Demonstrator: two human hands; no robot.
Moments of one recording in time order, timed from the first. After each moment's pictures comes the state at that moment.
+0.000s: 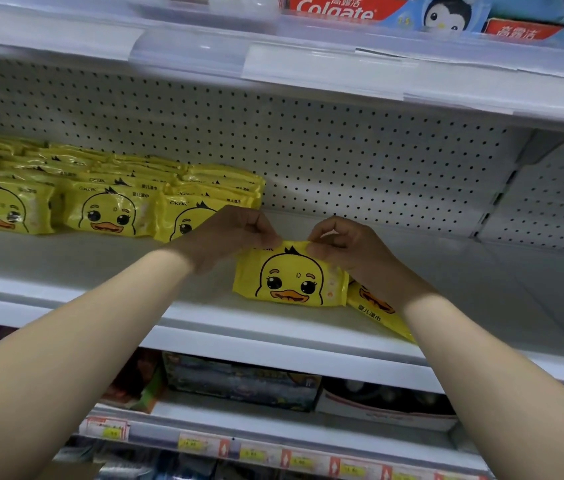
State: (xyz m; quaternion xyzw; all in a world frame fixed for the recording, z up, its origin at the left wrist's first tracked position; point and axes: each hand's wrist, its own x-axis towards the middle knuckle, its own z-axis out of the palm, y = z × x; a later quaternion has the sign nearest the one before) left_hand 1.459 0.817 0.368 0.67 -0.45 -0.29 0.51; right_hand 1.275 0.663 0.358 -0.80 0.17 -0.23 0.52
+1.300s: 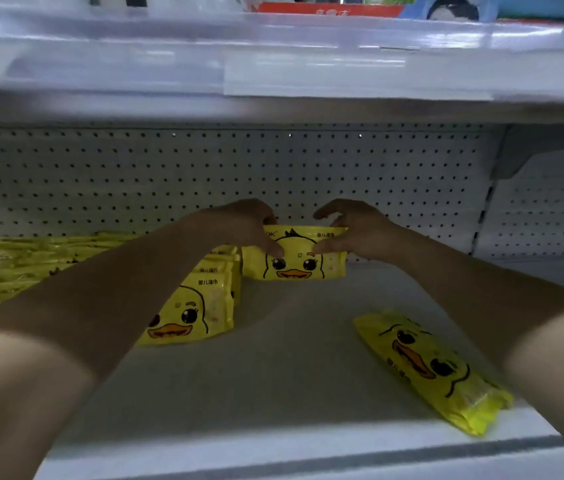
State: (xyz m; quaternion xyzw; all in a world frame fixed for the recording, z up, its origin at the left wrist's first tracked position) left_hand 1.533 0.684 0.436 0.77 -0.62 -0.06 0.11; right_hand 1.341 0.555 0.406 -0.90 0.27 -0.24 0.25
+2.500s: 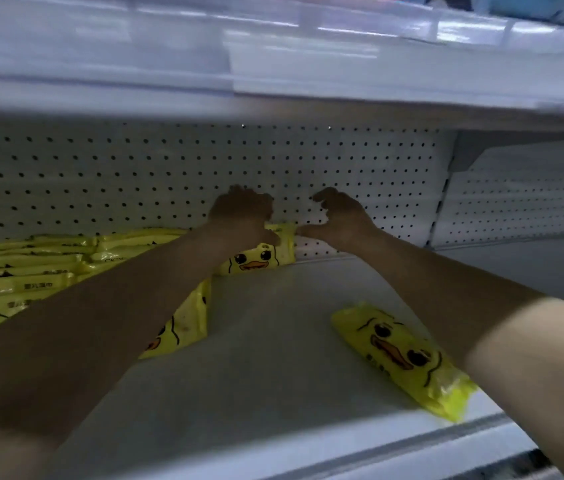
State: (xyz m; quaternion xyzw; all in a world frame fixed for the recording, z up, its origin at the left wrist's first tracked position) left_hand 1.515 0.640 0.416 0.76 -0.64 0.12 0.09; right_hand 1.349 0.528 0.393 -0.87 0.40 -0.27 0.11
